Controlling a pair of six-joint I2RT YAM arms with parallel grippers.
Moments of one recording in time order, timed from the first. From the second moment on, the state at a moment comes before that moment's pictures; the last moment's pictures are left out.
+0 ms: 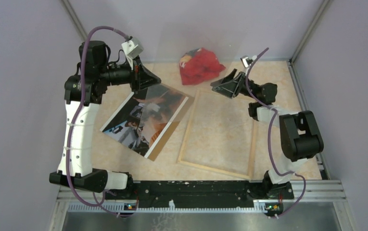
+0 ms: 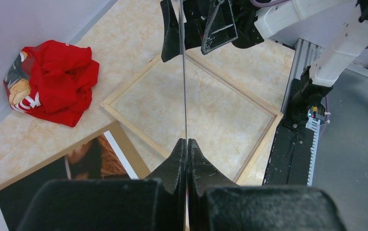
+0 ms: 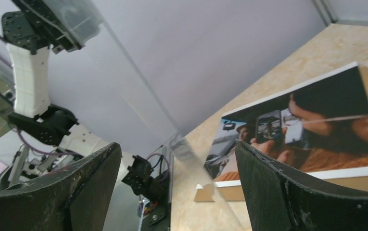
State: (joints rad) left arm -0.14 1.35 1.88 -0.97 1.01 0.27; right arm 0.20 1.69 0.87 1.40 -1.02 1.24
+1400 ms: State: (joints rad) left arm -0.15 1.35 1.22 -0.56 0.63 0.33; right arm 0.11 0.98 0.78 -0.26 -0.63 0.85
